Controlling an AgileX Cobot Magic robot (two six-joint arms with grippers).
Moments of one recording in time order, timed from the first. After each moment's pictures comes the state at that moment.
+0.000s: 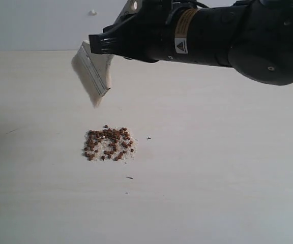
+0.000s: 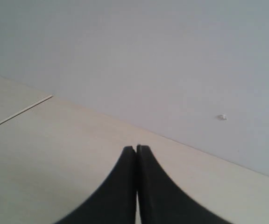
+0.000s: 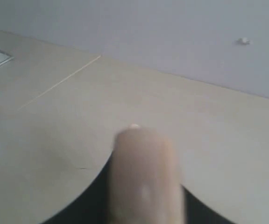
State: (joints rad) left arm -0.42 0.00 -0.06 1.25 0.44 -1.56; right arm 0.72 1.57 -0.98 -0.53 -0.19 0.78
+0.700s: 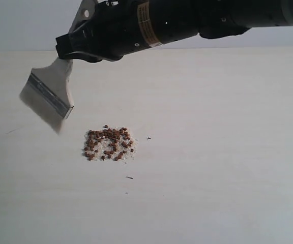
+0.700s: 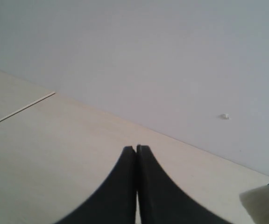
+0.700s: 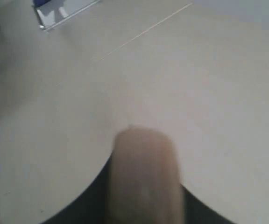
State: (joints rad) left arm -0.42 0.00 -0.06 1.23 0.46 -1.55; right arm 0.63 1.83 -1.34 -1.71 -0.60 1.88
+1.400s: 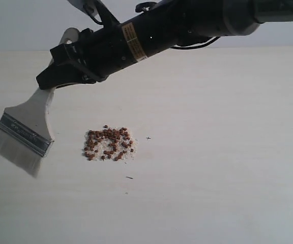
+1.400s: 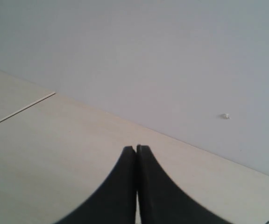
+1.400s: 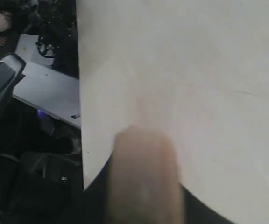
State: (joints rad) left arm -0.42 0.00 -0.06 1.23 0.46 -1.55; right arm 0.60 2.06 -1.53 -1.75 -0.97 2.07
